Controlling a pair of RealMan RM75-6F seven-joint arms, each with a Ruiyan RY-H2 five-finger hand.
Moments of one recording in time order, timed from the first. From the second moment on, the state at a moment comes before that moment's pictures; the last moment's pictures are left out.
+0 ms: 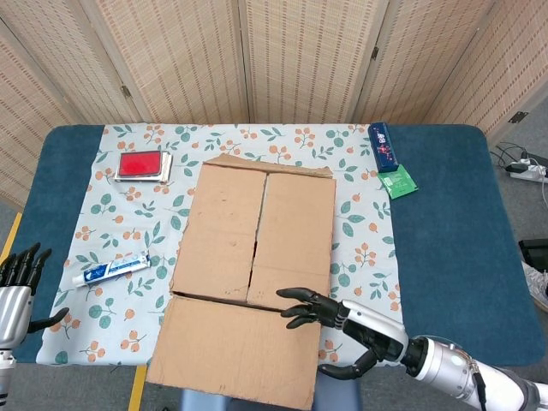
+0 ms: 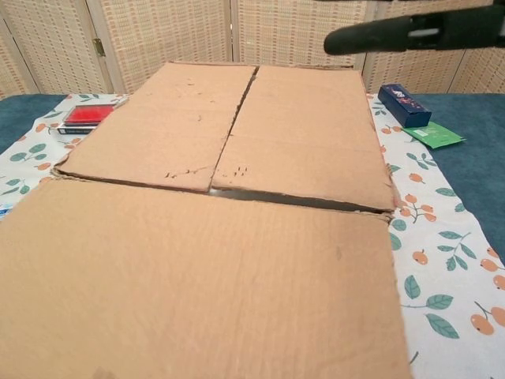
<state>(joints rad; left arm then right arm) -0.10 -1.14 -0.06 -1.57 1.48 1.50 0.04 0.73 -0.76 -0.18 -2.14 -2.00 1.23 1.57</state>
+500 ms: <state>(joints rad) -0.11 -1.13 -0.06 -1.57 1.47 1.48 0.02 0.75 -0.86 0.01 -2.09 -1.69 1.15 0.79</state>
